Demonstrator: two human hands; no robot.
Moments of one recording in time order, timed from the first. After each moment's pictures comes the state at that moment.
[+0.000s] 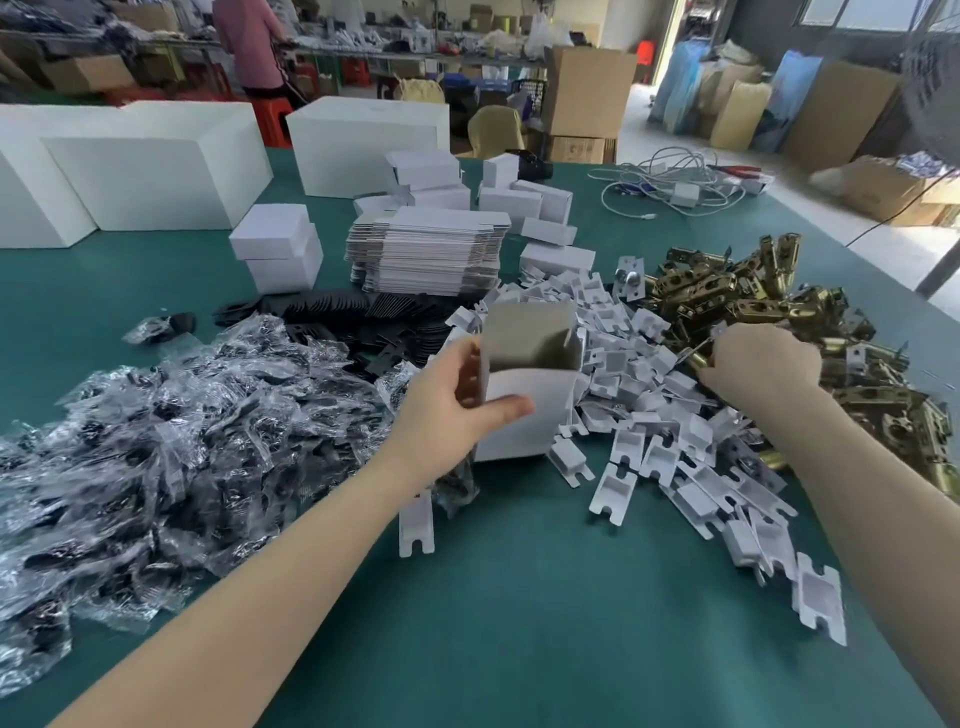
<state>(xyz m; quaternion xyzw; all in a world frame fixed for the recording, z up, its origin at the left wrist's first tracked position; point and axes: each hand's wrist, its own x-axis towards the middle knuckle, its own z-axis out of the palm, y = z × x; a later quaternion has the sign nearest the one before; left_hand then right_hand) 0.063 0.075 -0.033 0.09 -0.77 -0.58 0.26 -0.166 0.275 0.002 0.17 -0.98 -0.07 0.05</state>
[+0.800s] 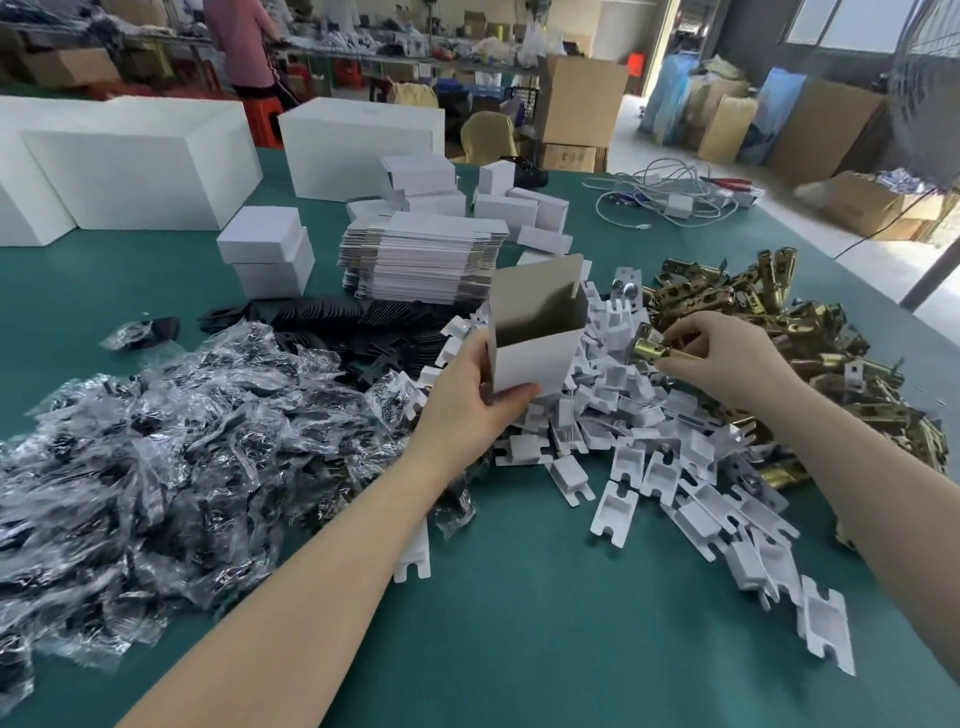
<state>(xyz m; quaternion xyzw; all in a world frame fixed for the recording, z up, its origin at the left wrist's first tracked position) 0.011 0.063 -0.060 0.07 -0.76 -0.57 0.32 -0.172 0.265 0.007 0.28 -0.94 0.22 -0.01</state>
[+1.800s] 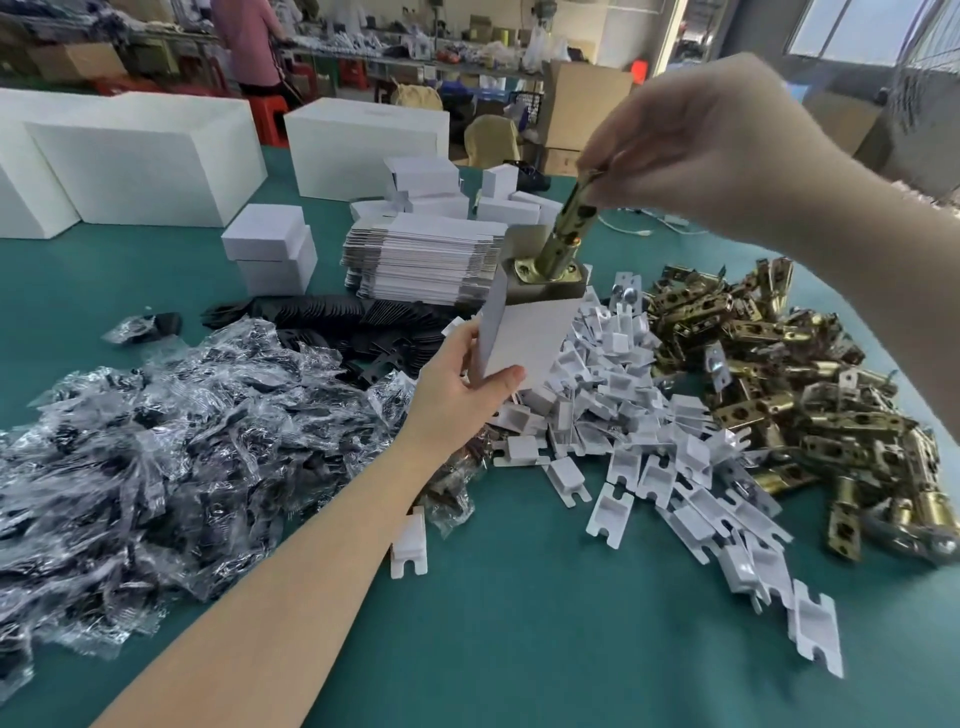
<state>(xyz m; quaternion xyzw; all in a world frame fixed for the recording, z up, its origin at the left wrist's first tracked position) 0.015 0.054 -0.057 0.09 -0.74 -0.58 0.34 -0.070 0.219 0.168 0.57 -0.74 0.35 0.02</state>
